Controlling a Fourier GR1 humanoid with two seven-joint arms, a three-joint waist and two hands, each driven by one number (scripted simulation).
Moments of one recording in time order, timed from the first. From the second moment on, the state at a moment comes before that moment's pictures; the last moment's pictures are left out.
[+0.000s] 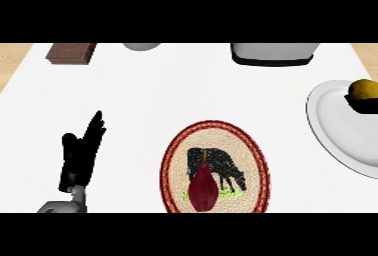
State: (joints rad) left arm -0.03 0.13 -0.05 -1.49 -0.06 0.17 0.23; right arm -0.47 -0.51 -0.33 -1.11 0.87 -0.11 0.26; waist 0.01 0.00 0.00
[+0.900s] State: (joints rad) left arm -0.02 0.13 -0.03 -1.48 -0.06 0.15 0.23; right arm -0.57 -0.61 -0.40 -0.63 0.70 0.11 -0.12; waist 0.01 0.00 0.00
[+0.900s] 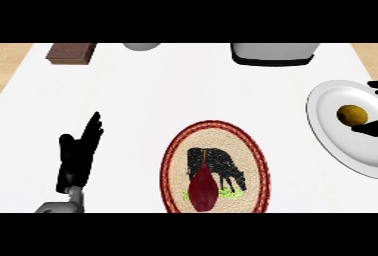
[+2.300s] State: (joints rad) left arm -0.03 0.11 -0.01 -1.49 -0.09 0.13 0.24; right arm -0.45 -0.63 -0.64 -0.56 0.18 0.27 -0.52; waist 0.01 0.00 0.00
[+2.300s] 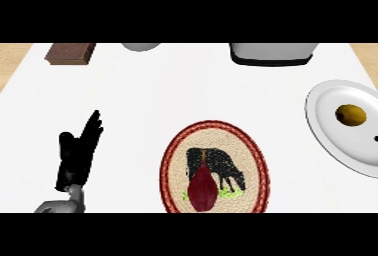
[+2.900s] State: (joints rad) left arm -0.02 0.08 -0.02 -1.50 -0.11 0.14 0.24; right arm -0.47 -0.67 -0.58 -0.40 0.19 0.13 -0.58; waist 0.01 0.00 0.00
